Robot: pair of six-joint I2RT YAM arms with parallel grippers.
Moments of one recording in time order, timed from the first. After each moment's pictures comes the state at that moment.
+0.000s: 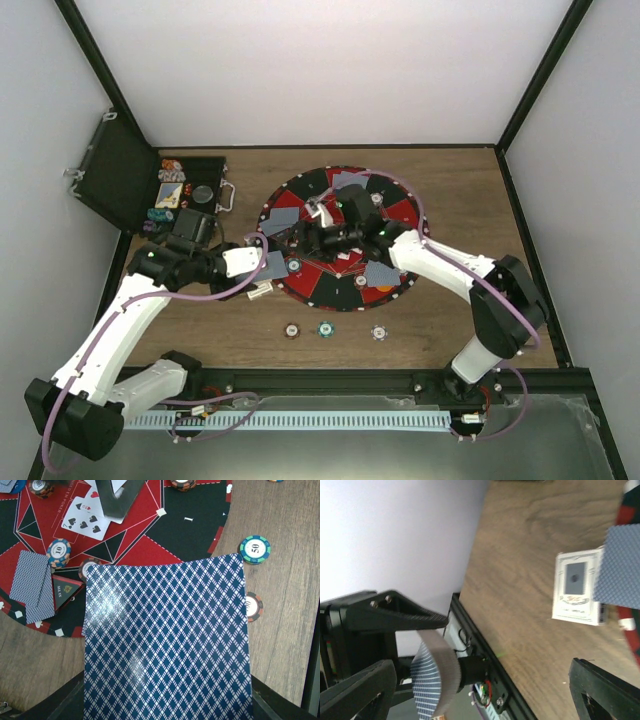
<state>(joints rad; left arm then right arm) -0.37 1.02 1.00 -1.03 0.40 0.89 0.70 1.59 1.12 -0.10 -0.74 0.84</state>
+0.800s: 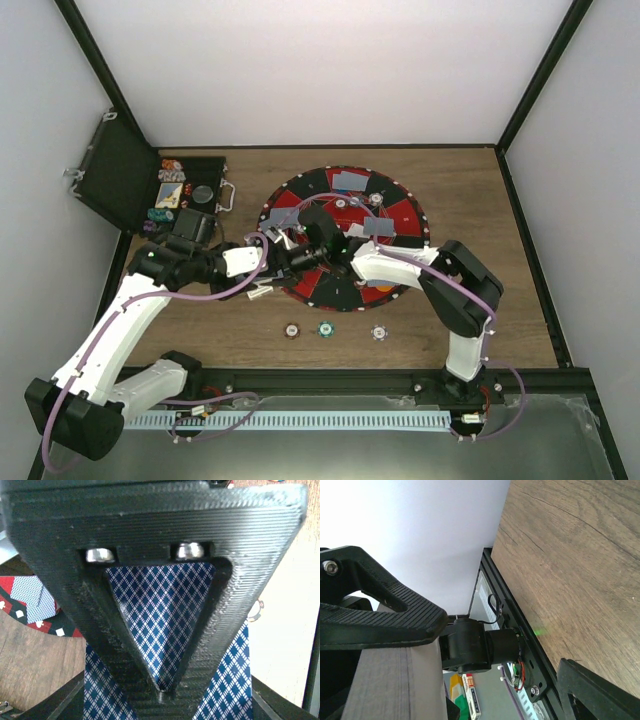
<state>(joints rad) -0.37 1.02 1.00 -1.02 0.39 0.89 0.87 1.83 1.15 0.22 -0.90 1.02</state>
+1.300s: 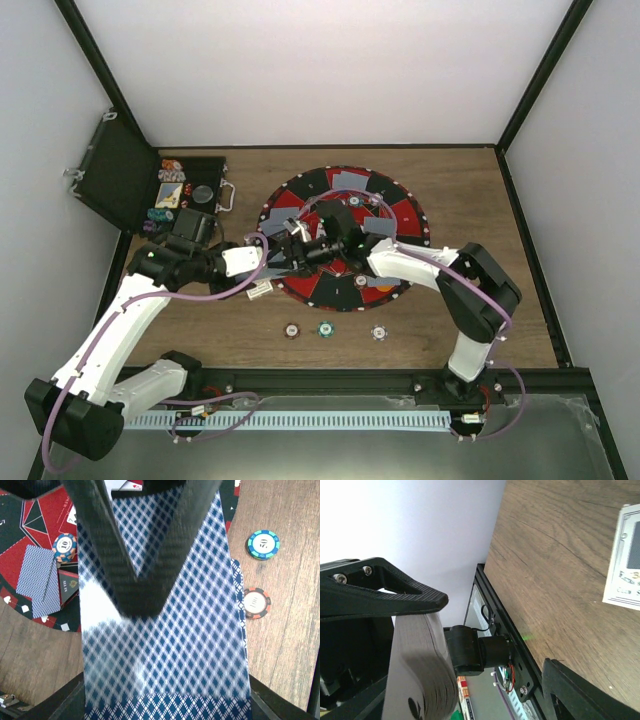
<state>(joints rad) -0.37 1.02 1.00 -1.02 0.37 0.89 0.80 1.76 1.09 0.20 -0.89 0.99</state>
